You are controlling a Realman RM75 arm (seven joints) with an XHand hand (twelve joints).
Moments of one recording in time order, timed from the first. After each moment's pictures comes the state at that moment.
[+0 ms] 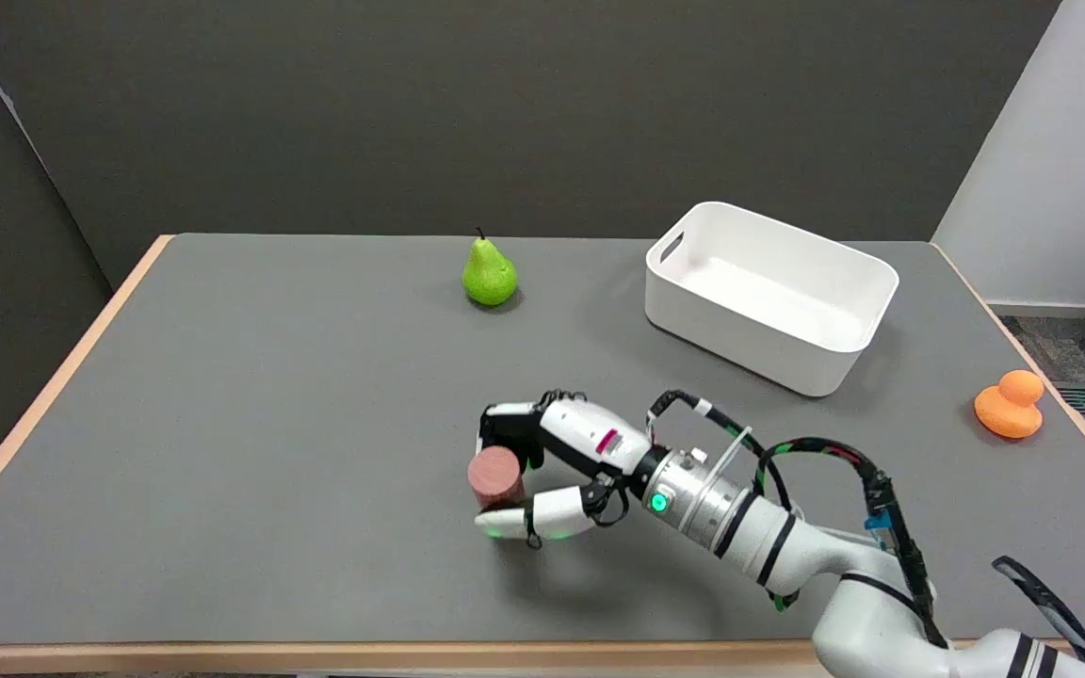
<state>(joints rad) -0.11 -1.05 -2.04 1.63 0.19 0.27 0.93</state>
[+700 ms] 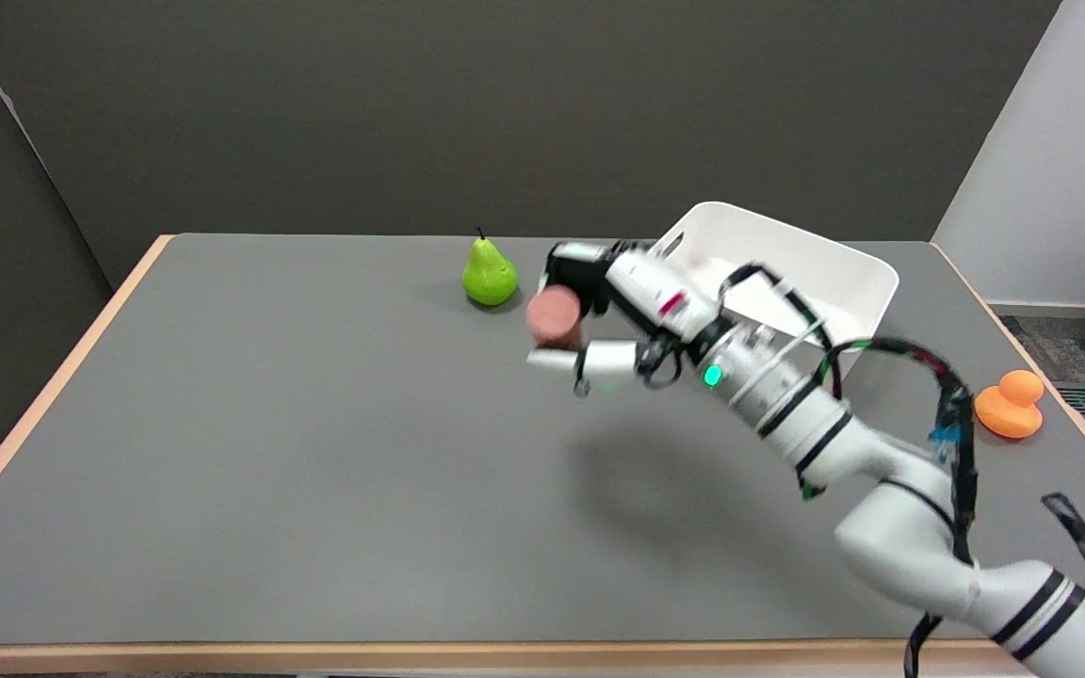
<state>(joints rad) -0.05 -1.04 -1.80 1.71 0.20 0.27 0.81</state>
